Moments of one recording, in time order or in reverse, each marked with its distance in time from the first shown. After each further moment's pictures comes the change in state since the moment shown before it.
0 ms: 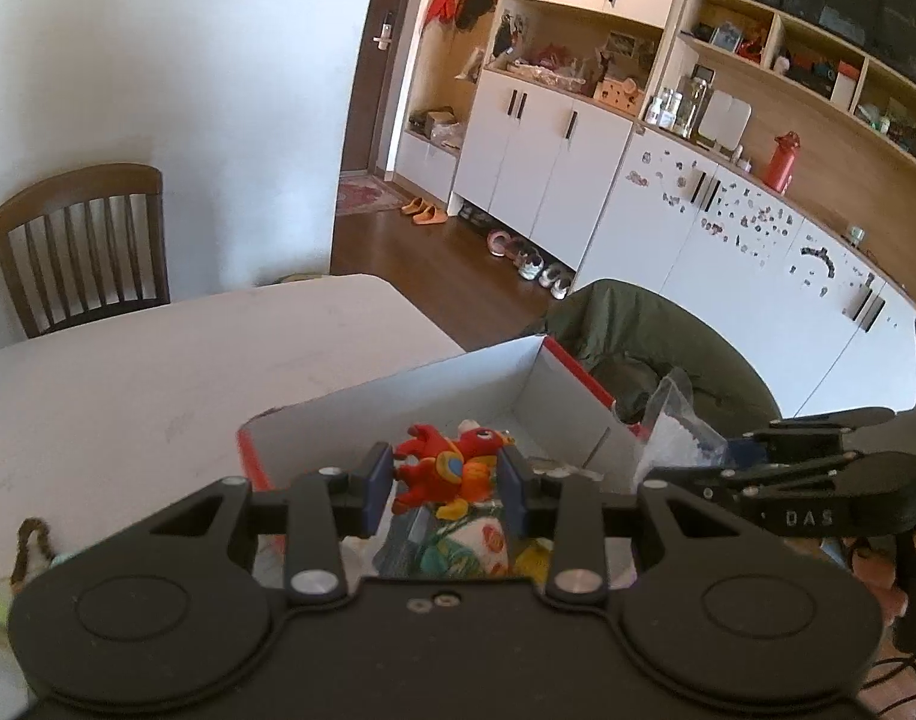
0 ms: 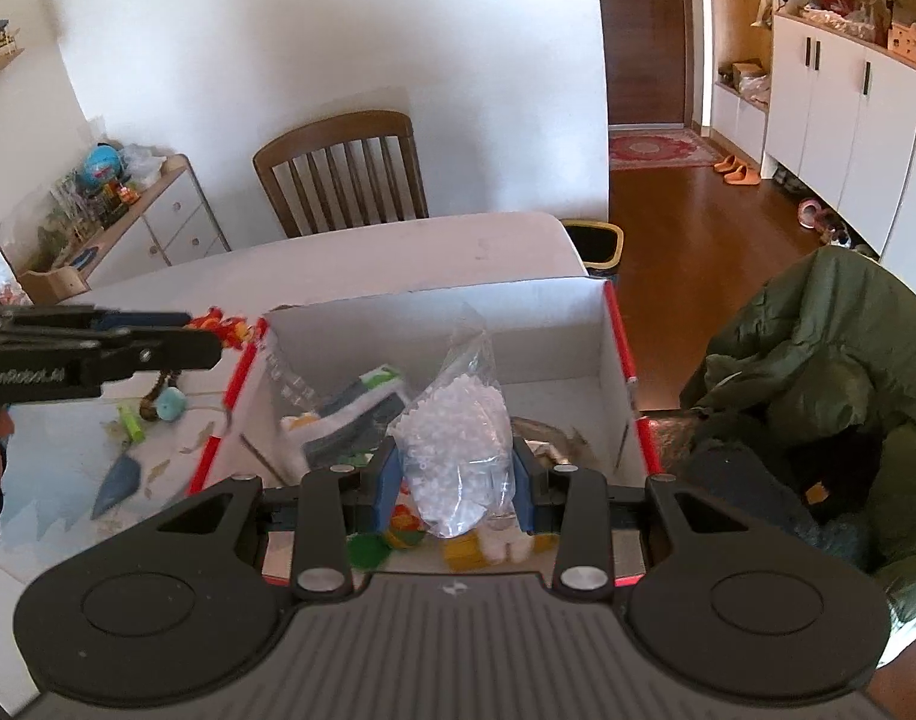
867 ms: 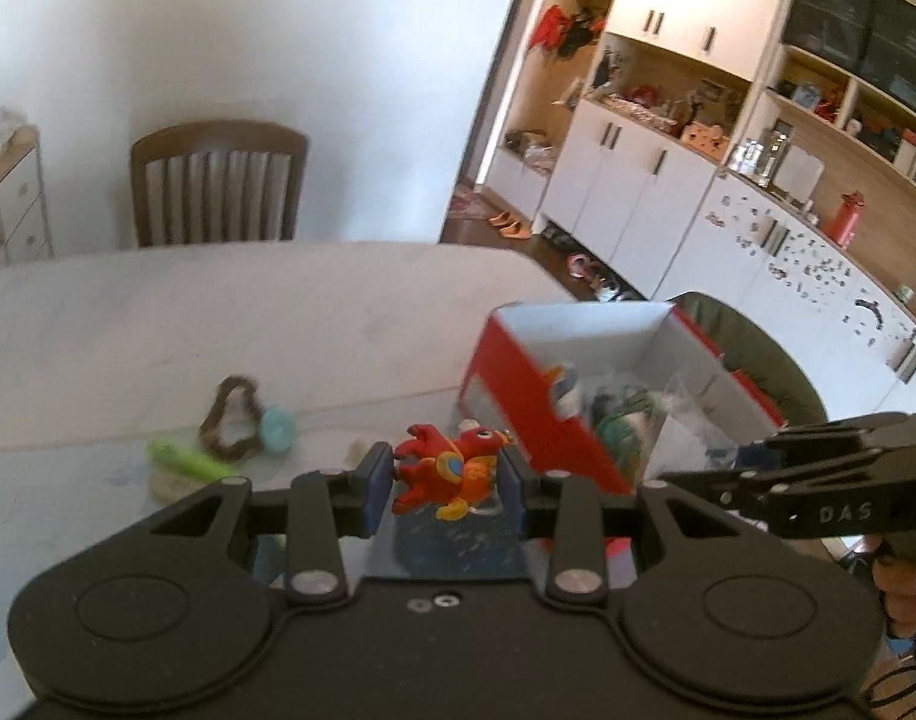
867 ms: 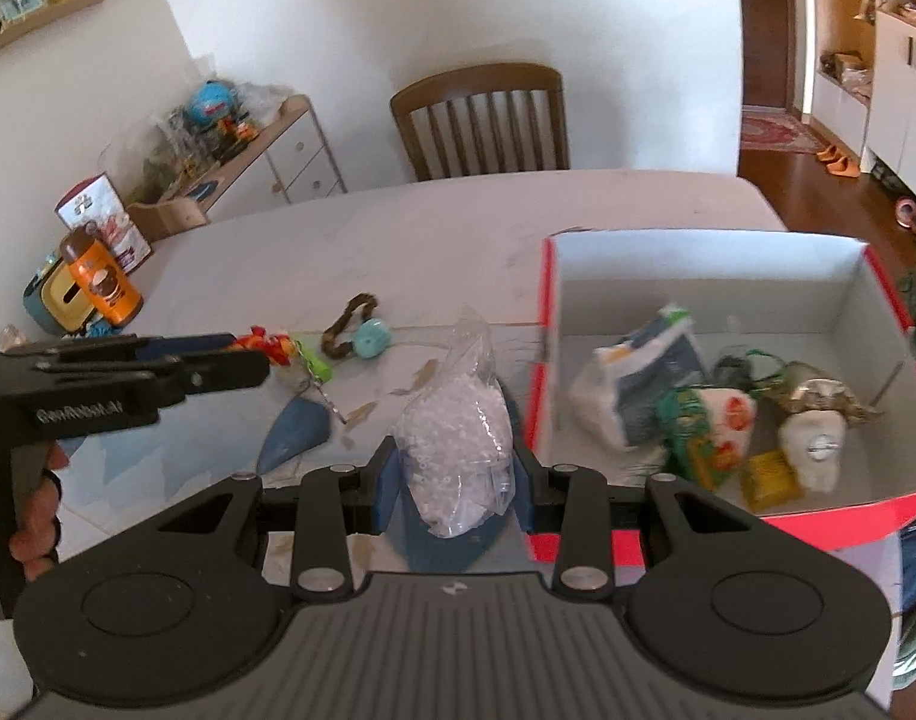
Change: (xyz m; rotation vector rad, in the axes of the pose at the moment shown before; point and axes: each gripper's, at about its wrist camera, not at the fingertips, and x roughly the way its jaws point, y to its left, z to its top) left arm -0.118 0.112 -0.091 -0.145 -0.049 0.100; right arm 0.009 0.169 -0.034 -0.061 0.063 0.149
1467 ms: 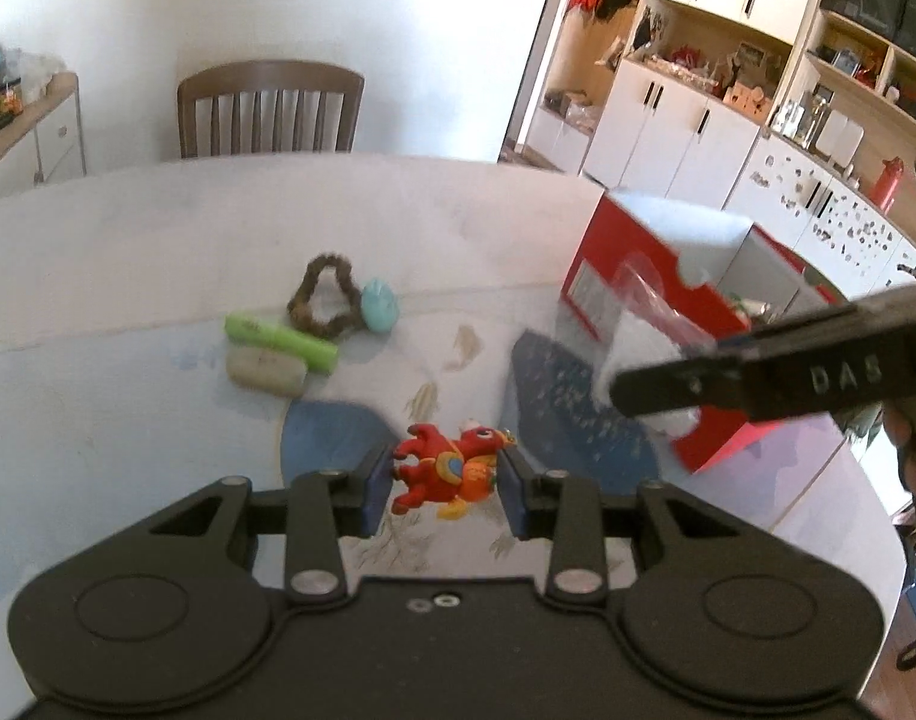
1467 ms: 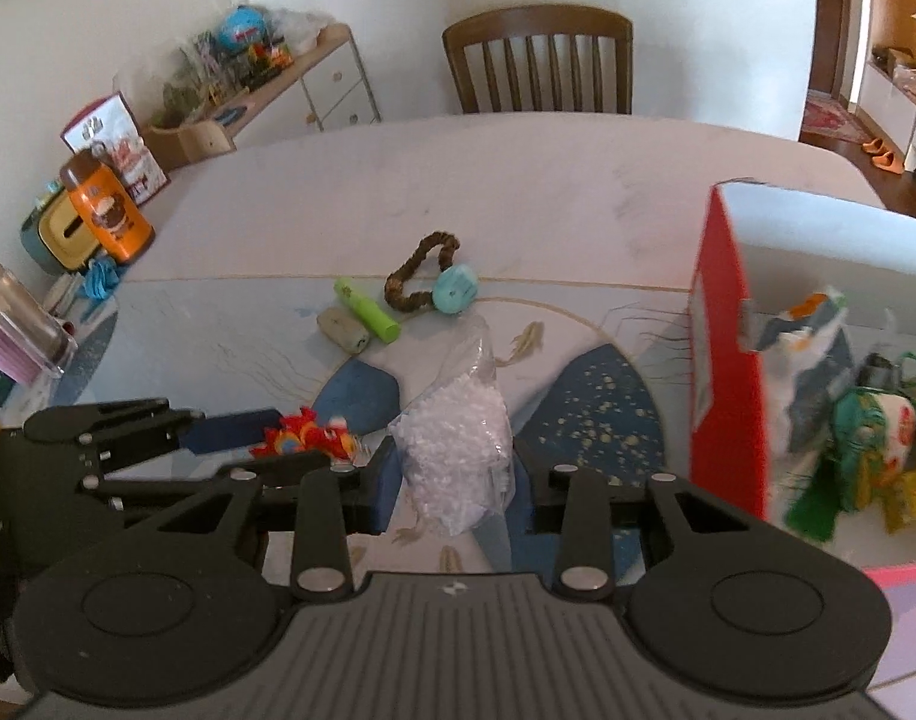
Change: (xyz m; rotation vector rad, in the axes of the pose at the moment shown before) left arm 0.014 0.067 -0.073 -0.019 0.071 0.078; right arm 0.090 0.078 -0.001 -0.066 0.107 0.025
